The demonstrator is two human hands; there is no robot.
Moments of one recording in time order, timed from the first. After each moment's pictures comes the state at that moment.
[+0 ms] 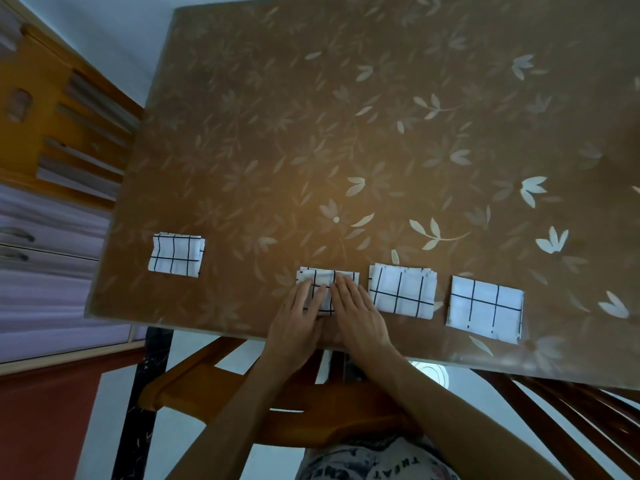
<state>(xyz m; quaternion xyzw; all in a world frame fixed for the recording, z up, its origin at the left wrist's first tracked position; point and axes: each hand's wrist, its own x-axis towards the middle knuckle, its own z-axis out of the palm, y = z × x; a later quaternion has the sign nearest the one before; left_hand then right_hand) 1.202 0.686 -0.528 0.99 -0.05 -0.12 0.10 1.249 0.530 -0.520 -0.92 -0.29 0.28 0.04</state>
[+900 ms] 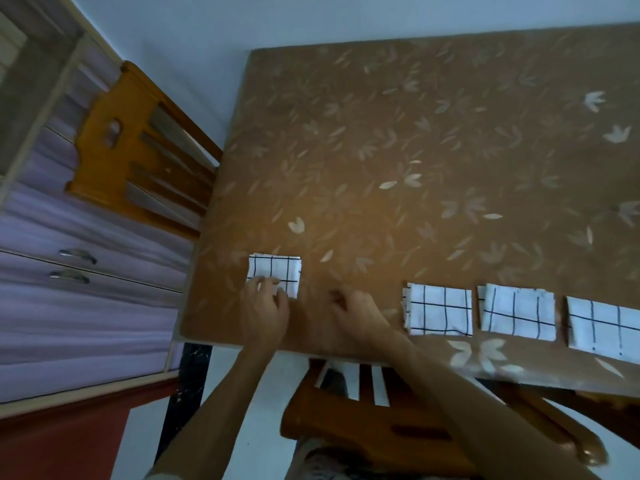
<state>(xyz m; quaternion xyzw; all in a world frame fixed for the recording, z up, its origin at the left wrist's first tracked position) 1.218 0.930 -0.485 0.94 0.24 0.02 0.23 1.270 0.743 -0.467 -0.87 -0.12 0.31 0.37</state>
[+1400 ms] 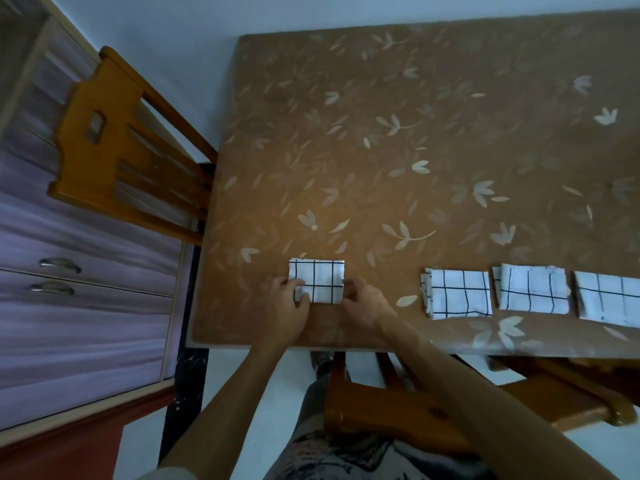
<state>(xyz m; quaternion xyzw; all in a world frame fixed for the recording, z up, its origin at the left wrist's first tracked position) 1.220 0.961 -0.499 0.93 0.16 -0.12 0.32 1.261 0.783 -0.475 -0.85 0.03 0.36 0.37</state>
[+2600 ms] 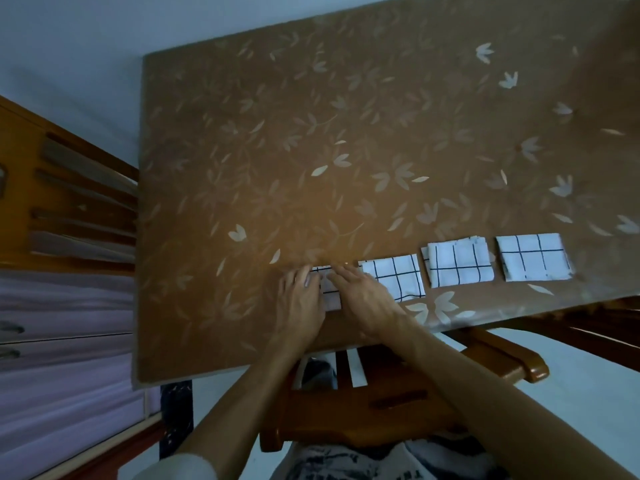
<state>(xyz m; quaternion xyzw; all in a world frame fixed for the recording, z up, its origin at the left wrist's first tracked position) 1.255 0.825 -0.503 0.98 -0.08 -0.12 0.12 1.266 0.666 -0.479 -0.94 -0.20 0.21 0.18</state>
